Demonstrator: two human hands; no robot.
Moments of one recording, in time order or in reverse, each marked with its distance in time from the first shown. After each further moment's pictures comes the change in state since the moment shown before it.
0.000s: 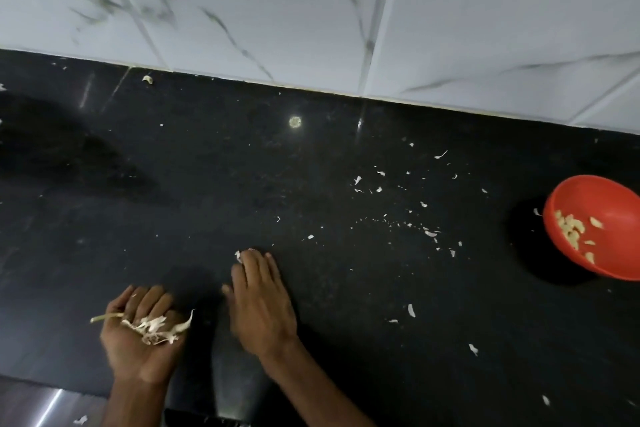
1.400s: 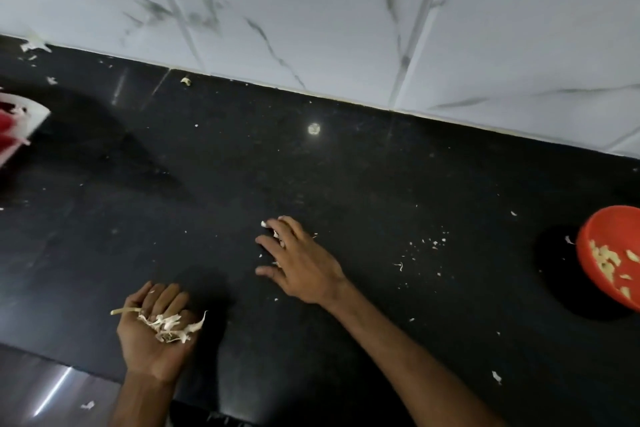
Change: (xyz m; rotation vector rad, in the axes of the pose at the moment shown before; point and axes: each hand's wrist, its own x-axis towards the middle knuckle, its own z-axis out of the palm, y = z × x) left_hand -0.008 0.011 -0.002 0.005 -0.018 0.031; right_hand 0.065 0.072 -0.016 0.172 -0.144 -0.412
